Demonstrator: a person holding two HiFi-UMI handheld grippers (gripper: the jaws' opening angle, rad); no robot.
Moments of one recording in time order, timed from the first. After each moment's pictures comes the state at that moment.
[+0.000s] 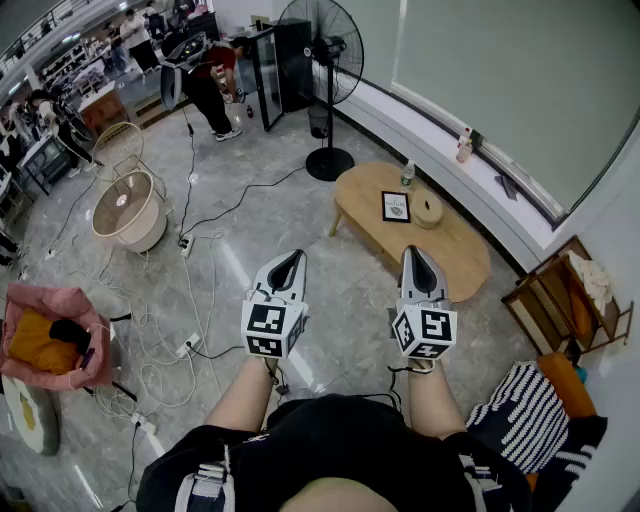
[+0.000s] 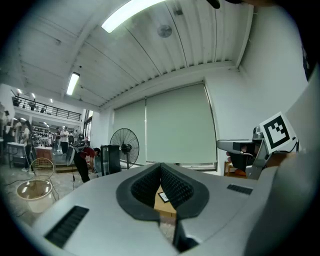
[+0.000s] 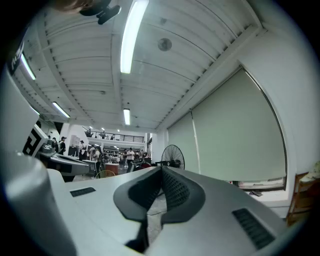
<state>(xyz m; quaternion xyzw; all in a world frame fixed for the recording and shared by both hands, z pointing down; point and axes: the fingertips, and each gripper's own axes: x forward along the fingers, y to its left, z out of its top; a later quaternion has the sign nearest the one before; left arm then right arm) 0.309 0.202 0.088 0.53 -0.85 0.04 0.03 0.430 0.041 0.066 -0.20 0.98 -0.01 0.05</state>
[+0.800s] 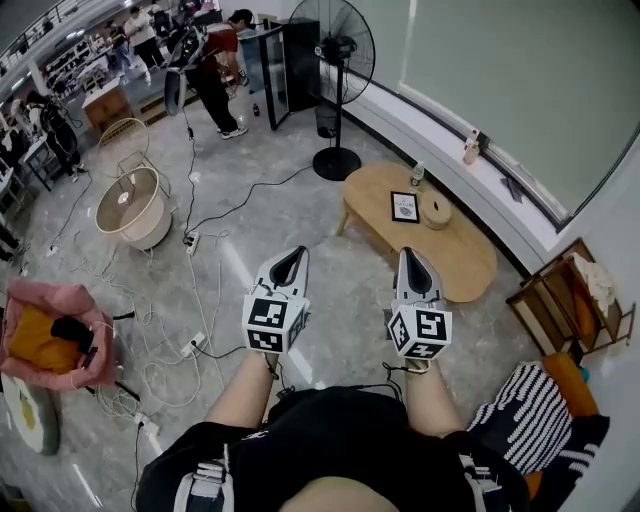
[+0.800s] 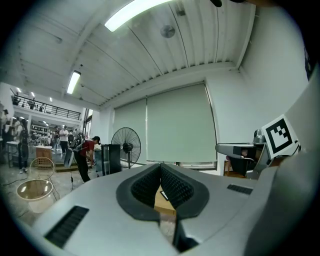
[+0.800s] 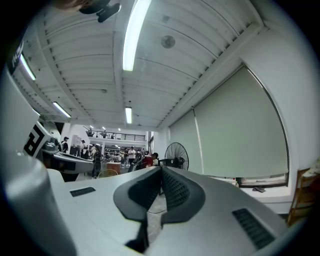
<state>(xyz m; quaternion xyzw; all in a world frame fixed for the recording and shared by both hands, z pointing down) 0.278 0.236 0.091 0.54 -0.84 0.04 0.04 0.397 0.088 0.079 -0.20 0.98 -0.01 0.04</state>
